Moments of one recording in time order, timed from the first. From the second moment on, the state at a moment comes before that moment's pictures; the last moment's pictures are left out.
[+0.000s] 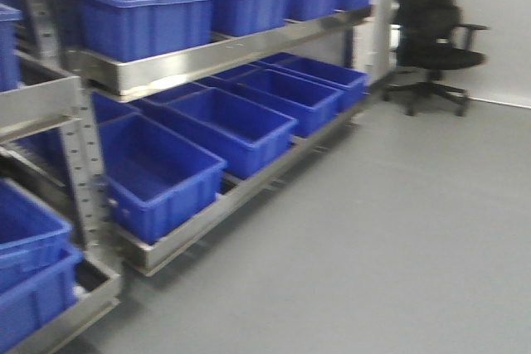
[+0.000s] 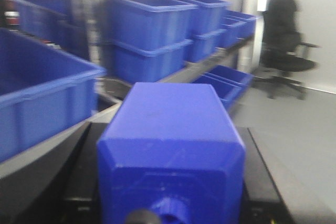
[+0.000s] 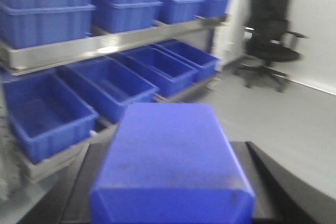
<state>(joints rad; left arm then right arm) -0.06 0.22 -0.45 0.02 0.28 -0.04 0.07 0.31 -0.32 -0.09 0.11 0.06</state>
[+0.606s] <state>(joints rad) -0.06 0.22 -0.45 0.02 0.28 -0.04 0.07 0.31 -0.32 -0.09 0.11 0.06</state>
